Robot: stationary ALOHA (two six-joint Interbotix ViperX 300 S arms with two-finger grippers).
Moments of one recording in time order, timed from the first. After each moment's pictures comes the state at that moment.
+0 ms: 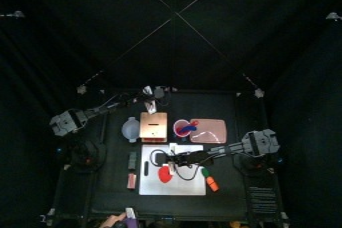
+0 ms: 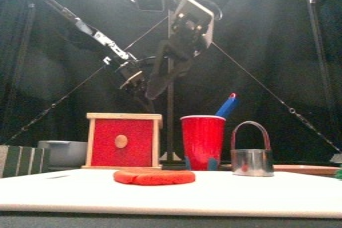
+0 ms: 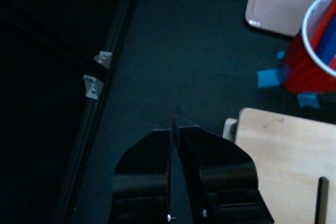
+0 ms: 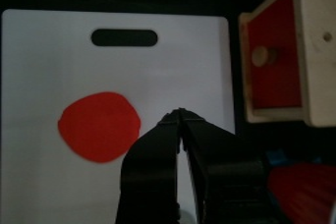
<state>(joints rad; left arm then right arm) 0.53 -0.06 0.46 -0.38 0.21 0.70 0.11 0.01 0.40 -0.38 0.52 0.39</state>
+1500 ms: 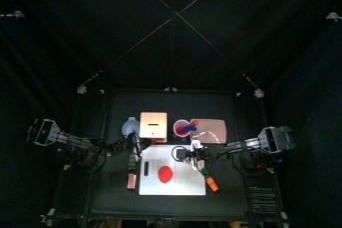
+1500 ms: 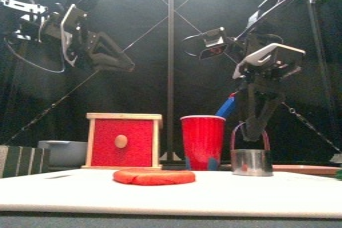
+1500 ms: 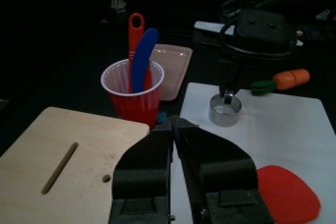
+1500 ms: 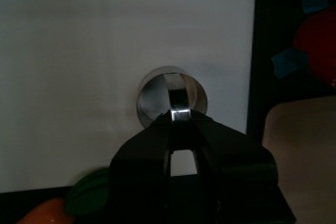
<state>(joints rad) -0.14 -0.33 1.05 -0.79 -0.65 0.62 0.06 -0.04 0.58 -0.16 0.66 0.20</state>
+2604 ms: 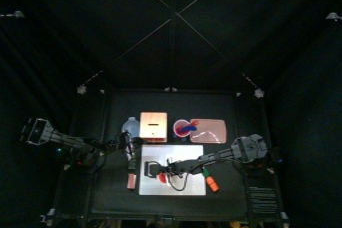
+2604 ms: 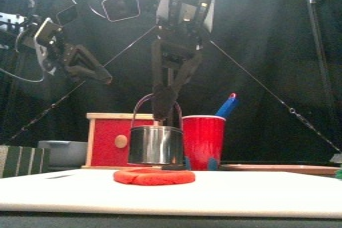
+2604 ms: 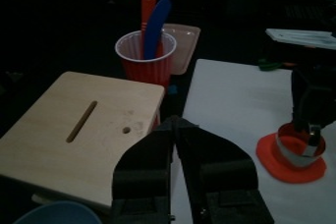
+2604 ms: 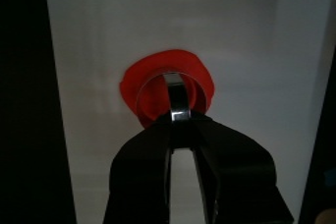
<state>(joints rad) -0.14 -0.43 1.19 -0.79 -0.65 0.62 0.19 0.33 0.03 -0.12 0.85 0.23</state>
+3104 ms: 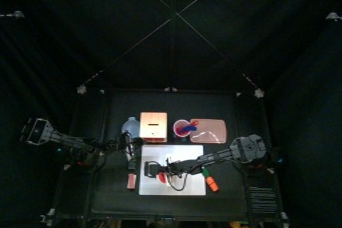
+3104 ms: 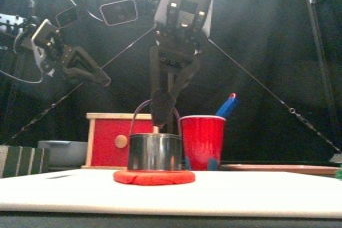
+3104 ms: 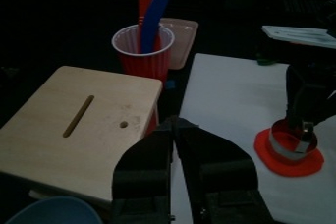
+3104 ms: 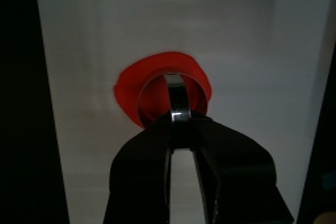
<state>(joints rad) -0.14 -0.43 1.19 -0.79 -0.63 0.62 0.19 0.36 0.02 -0.14 0.83 0.26</state>
